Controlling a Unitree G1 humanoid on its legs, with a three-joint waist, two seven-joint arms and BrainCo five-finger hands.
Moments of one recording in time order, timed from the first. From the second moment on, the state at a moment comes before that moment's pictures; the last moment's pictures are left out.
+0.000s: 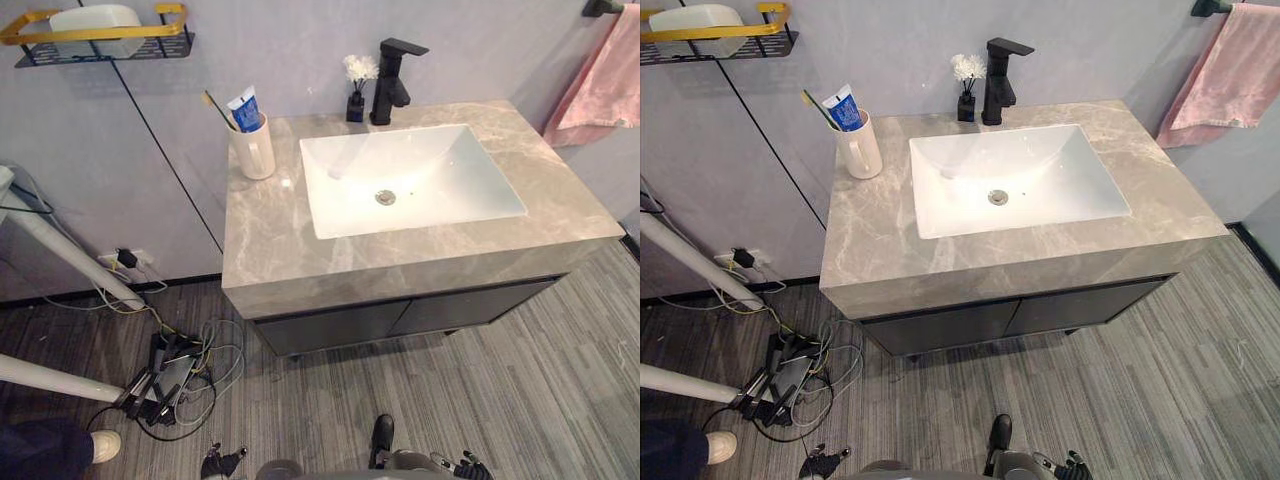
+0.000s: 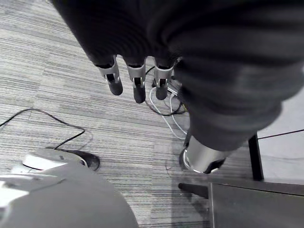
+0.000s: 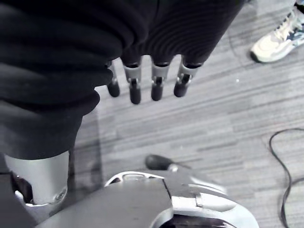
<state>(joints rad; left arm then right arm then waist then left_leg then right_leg) 0.18 0.02 0.28 0.96 0.05 -0.04 0.18 0.17 -0.14 -0.05 1.07 0.03 -0.11 -0.09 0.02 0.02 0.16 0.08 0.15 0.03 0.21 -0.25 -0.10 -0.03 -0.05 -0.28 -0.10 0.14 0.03</state>
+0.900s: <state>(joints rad) 0.13 0.02 0.15 0.94 0.12 -0.05 0.15 0.15 -0.13 -0.11 1.04 0.03 -0.10 -0.10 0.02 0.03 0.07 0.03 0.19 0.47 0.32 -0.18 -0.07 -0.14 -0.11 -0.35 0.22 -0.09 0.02</state>
